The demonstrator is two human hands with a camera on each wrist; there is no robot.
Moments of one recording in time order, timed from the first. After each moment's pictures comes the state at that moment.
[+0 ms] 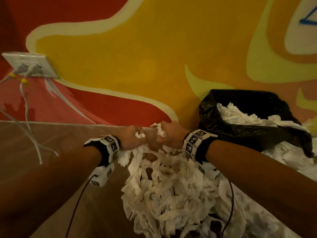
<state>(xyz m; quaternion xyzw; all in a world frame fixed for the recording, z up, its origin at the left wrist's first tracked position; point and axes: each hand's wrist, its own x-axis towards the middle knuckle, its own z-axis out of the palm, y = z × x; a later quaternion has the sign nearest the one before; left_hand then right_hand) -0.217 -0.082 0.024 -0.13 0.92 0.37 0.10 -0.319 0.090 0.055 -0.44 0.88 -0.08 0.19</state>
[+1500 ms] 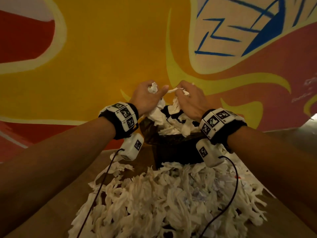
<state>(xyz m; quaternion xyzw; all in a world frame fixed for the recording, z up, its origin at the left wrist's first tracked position) -0.357 0.112 0.202 -0.03 0.83 0.53 -0.18 -0.405 0.273 0.203 -0.29 0.86 -0.41 -0.11</state>
